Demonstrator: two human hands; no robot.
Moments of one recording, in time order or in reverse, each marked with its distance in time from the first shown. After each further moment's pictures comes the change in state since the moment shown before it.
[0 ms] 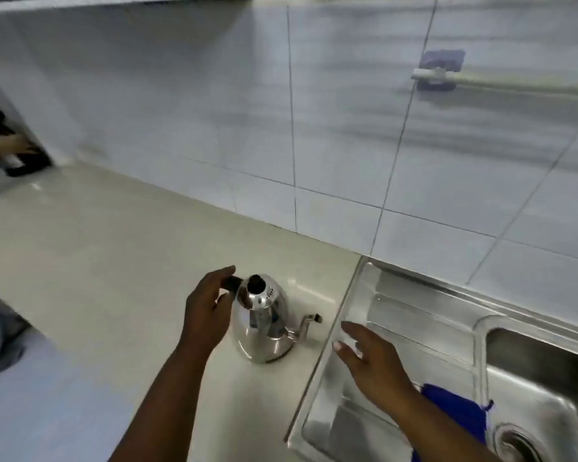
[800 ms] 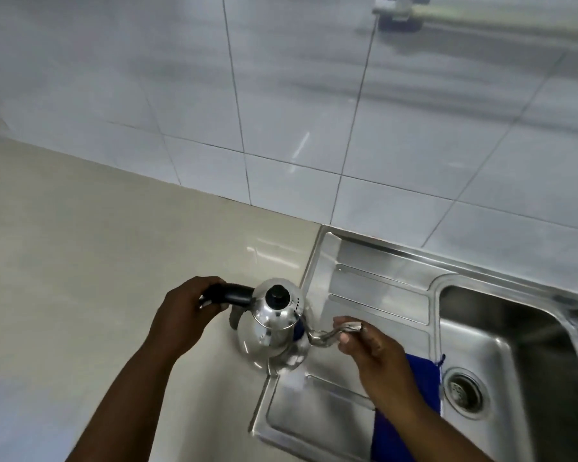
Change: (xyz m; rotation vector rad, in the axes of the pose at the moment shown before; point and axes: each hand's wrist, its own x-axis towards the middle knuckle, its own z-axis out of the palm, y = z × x) left_hand 0.006 -0.016 0.029 0.066 -0.394 -0.092; right_hand -0.016 0.036 -0.022 0.290 0.179 0.075
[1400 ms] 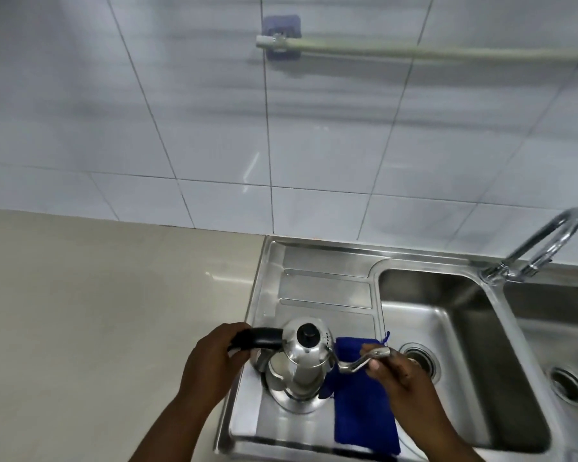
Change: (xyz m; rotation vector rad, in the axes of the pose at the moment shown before) left_hand -0.043 0.044 0.116 0.035 -0.200 0.152; right_hand -0.074 0.065 -0.106 -0.047 0.238 0.075
